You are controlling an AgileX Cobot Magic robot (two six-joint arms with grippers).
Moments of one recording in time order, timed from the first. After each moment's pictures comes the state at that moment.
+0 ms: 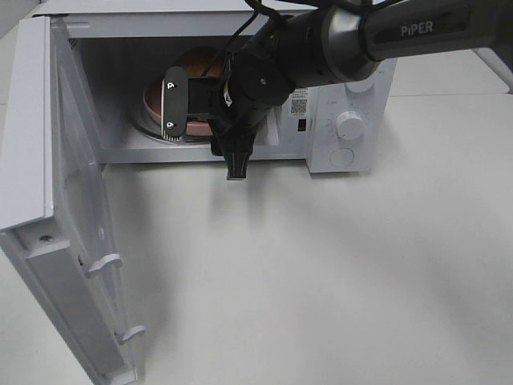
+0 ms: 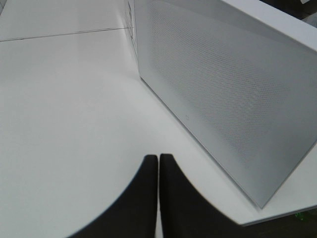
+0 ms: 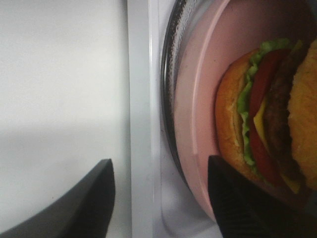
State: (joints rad) left arm -0.23 0.00 -0.50 -0.01 1.04 0.01; right arm 0.72 2.21 -1.61 -0.39 0.32 -0.63
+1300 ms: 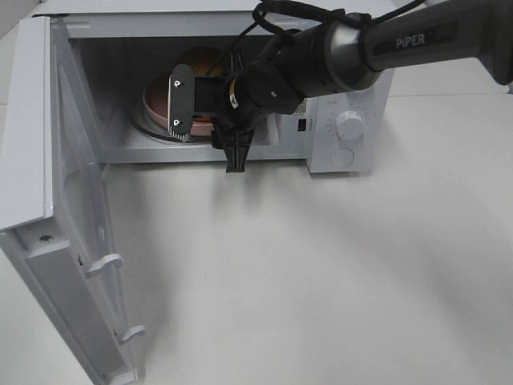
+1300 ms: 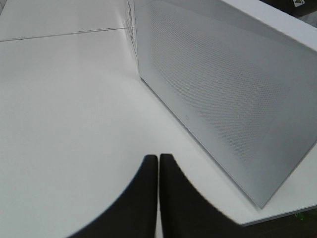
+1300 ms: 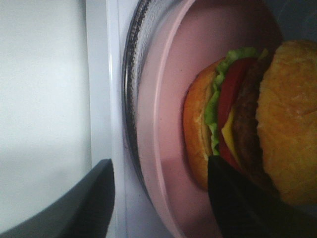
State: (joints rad) left arm -0.23 0.00 -0.50 -0.01 1.04 0.01; right arm 0.68 2.26 -1.61 -0.47 0.16 -0.58
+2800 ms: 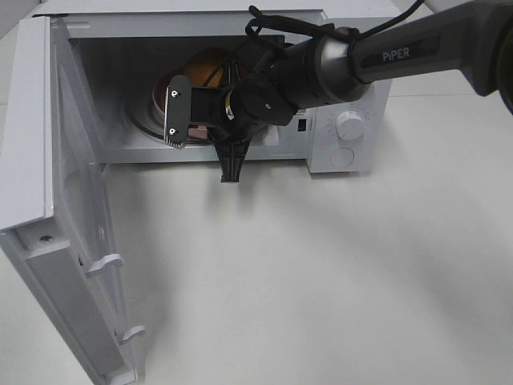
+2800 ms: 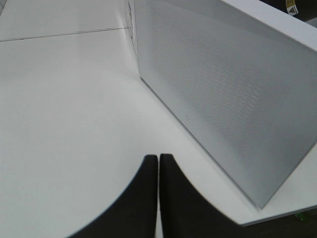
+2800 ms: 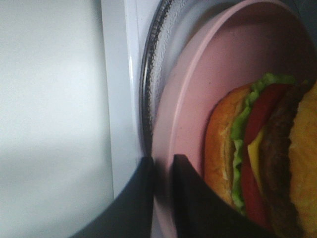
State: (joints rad) left arm -0.23 0.00 -0.50 -0.01 1.04 0.01; right arm 0.69 2.29 -1.62 -0.48 0.16 -0.53
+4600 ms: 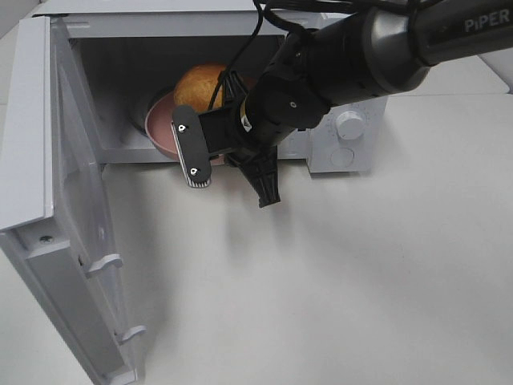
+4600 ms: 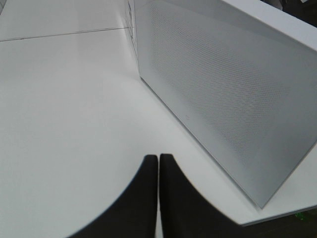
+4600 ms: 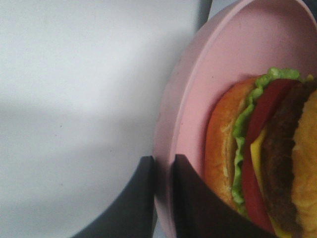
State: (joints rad) left arm -0.23 0.00 -0.50 -0.01 1.04 0.01; right arm 0.75 2.05 -1.35 -0.46 0.27 -0.80
